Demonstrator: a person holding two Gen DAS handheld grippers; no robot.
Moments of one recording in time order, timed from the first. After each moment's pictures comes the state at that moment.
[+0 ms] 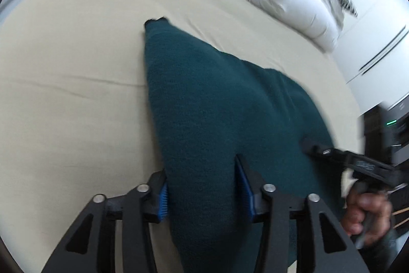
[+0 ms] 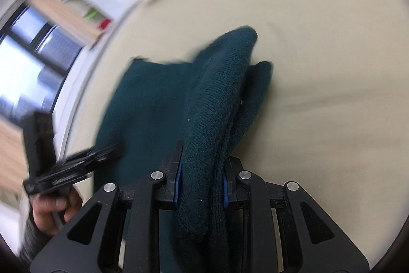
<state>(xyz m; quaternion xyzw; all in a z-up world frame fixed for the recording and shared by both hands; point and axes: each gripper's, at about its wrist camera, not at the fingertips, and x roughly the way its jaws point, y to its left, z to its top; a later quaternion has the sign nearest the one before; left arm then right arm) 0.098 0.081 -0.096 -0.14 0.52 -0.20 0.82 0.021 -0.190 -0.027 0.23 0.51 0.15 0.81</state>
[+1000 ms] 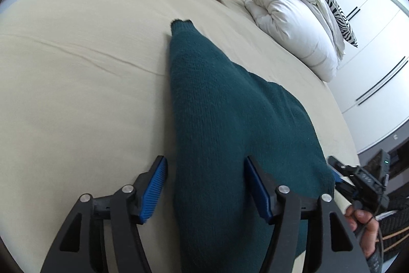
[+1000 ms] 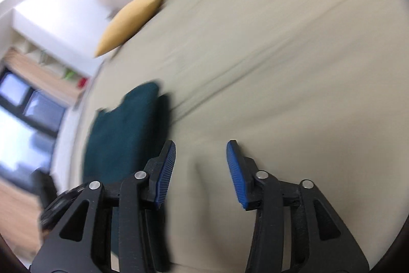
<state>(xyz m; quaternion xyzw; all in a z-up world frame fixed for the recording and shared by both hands) 0.059 0.100 -0.091 -0.19 0.48 -0.16 0.84 -0.028 -0.284 -0.031 0.31 0.43 0.02 0.85</state>
